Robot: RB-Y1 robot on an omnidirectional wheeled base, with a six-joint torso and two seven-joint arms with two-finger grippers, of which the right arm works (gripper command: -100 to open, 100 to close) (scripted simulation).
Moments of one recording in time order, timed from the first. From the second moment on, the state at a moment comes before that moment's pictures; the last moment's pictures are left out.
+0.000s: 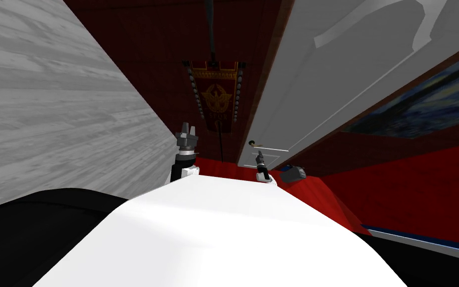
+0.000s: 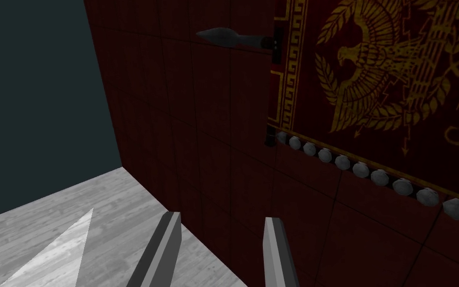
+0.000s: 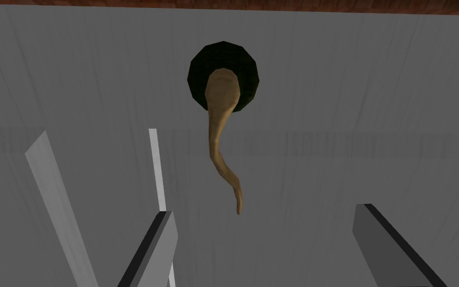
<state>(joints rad) -0.07 -0.25 -0.01 -0.91 -0.11 -0.62 -0.06</state>
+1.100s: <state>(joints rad) -0.07 -0.34 -0.05 -0.78 -0.15 -0.68 -0.12</state>
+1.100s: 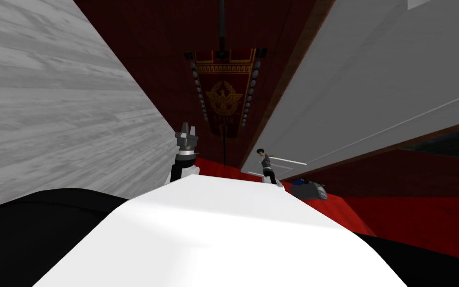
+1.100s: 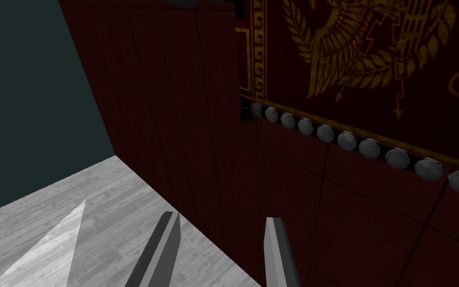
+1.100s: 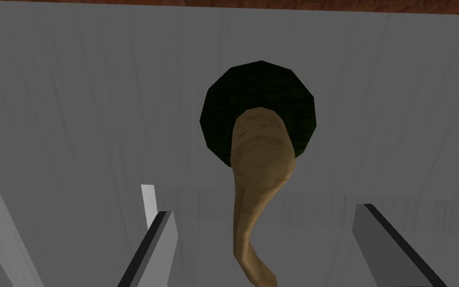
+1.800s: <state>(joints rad) -0.05 -0.37 -0.06 -0.76 -0.17 -0.70 -0.14</state>
